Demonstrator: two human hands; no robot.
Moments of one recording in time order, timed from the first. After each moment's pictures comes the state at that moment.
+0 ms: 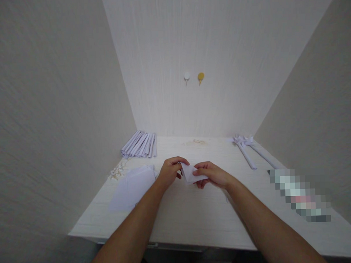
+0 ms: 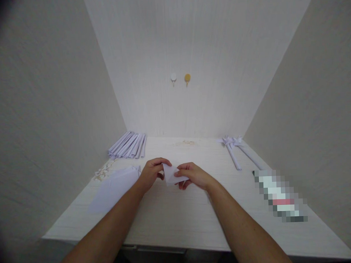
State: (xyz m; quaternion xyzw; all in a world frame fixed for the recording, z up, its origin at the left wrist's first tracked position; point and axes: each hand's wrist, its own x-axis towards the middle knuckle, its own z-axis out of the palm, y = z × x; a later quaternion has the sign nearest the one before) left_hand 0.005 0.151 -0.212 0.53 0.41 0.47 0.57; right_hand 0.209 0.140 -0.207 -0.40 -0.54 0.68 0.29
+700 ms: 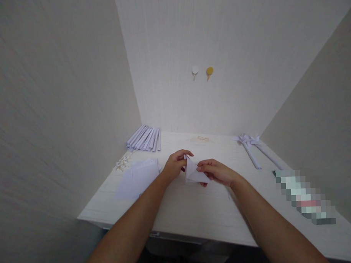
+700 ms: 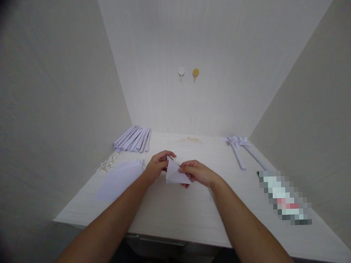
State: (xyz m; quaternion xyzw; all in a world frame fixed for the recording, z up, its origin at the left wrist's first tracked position) left_hand 0.005 0.154 -0.218 0.54 0.38 0.48 0.58; right_hand 0.209 0.140 -0.212 -0.38 -0.54 0.70 0.28
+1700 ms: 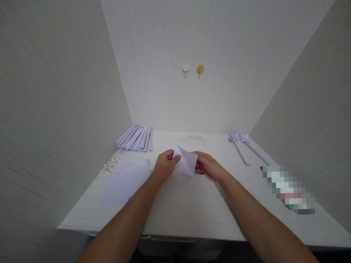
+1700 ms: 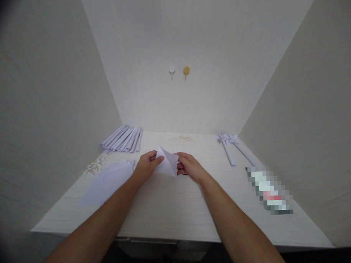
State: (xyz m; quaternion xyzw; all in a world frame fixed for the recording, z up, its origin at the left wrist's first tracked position) left_hand 0.009 0.156 -0.222 0.54 0.42 0.50 0.53; right_hand 0.206 0.148 -0.215 -0.41 -0.49 0.65 0.42
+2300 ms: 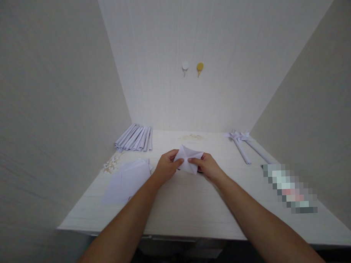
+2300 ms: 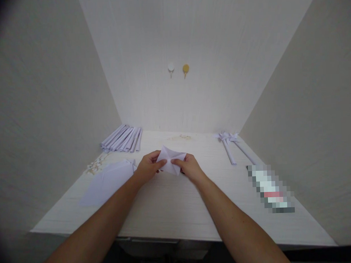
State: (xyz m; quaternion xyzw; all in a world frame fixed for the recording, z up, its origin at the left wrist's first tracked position) left_hand 0.010 0.151 -0.214 0.58 0.40 0.47 0.53; right_hand 0.194 0.151 -0.233 -0.46 -0.46 0.59 0.49
